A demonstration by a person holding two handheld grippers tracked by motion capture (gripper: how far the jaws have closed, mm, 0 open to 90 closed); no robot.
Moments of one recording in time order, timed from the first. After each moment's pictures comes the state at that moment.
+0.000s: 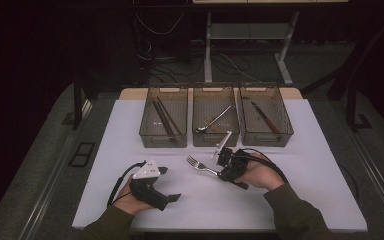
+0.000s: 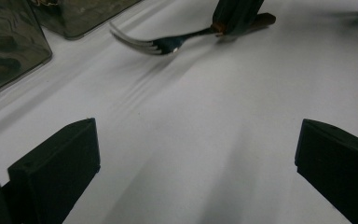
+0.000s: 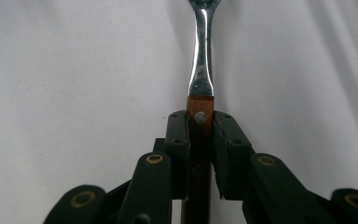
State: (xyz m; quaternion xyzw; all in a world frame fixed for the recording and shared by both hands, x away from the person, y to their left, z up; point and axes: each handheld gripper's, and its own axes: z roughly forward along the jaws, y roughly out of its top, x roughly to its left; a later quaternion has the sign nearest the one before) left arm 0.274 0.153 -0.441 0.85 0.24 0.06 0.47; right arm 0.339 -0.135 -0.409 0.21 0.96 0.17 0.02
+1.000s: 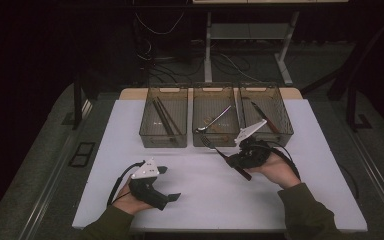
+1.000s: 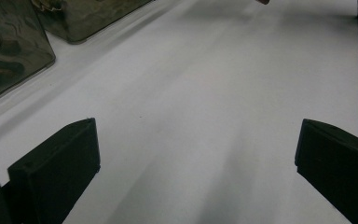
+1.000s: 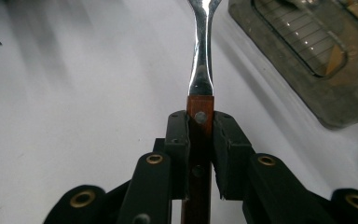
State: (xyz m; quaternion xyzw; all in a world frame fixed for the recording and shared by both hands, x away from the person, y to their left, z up) left arm 0.275 0.155 -0.440 0.85 0.24 0.07 0.47; right arm 0.345 -0.188 -0.386 0.28 0.90 0.32 0.02
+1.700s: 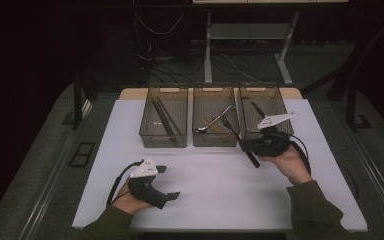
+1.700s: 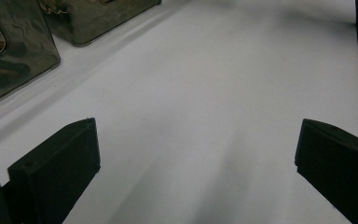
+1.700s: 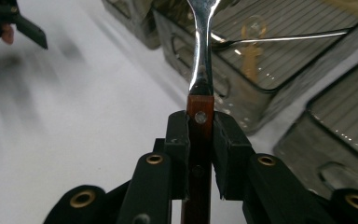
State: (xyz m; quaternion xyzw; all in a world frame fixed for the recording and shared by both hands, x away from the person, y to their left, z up) left arm 0.276 0.159 -0.440 0.84 0.25 0.06 0.48; right arm 0.353 -0.235 -0.369 0.34 0.84 0.40 0.08
